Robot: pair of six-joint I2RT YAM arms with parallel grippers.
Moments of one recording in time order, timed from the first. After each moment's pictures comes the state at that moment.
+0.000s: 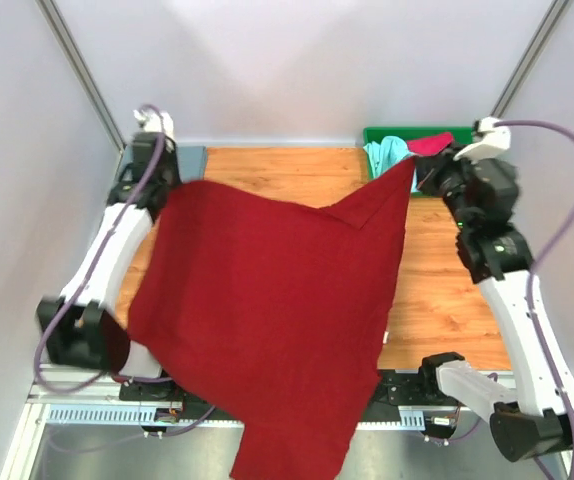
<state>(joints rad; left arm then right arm) -0.13 1.37 1.38 -0.42 -0.30 -0.05 0.19 1.00 1.30 -0.31 0.02 0.40</state>
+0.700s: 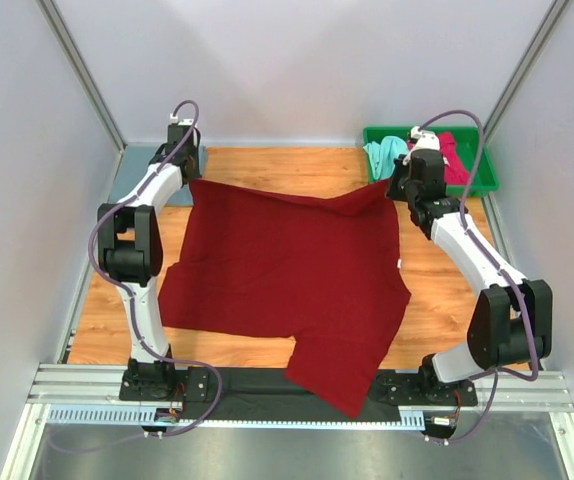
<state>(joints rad) -0.08 2.08 1.69 -0.32 -0.25 -0.03 0.18 1.48 1.14 -0.12 0.07 0.27</state>
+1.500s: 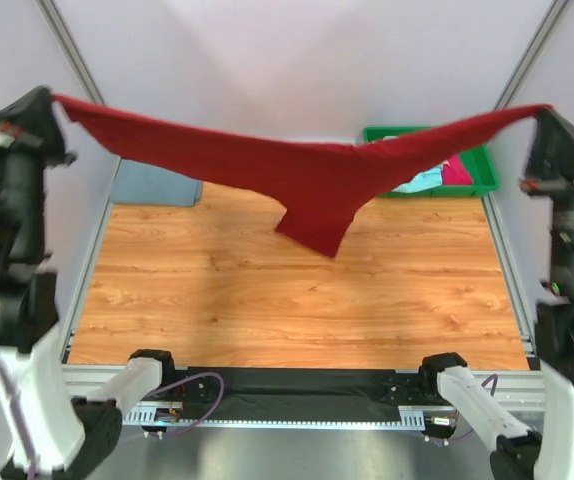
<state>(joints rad) -0.05 1.08 1.95 -0.47 -0.13 -0.15 0.16 0.87 1.62 -0.17 0.12 0.32</state>
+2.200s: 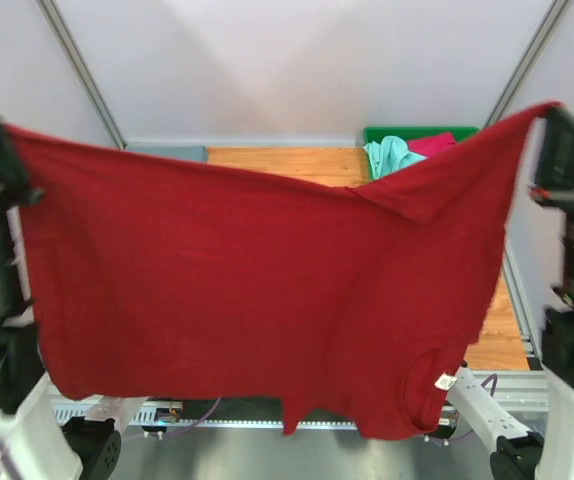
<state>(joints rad) -0.07 0.87 2.01 -0.48 -0.21 -0.08 0.16 0.78 1.71 -0.11 0.01 0.39</state>
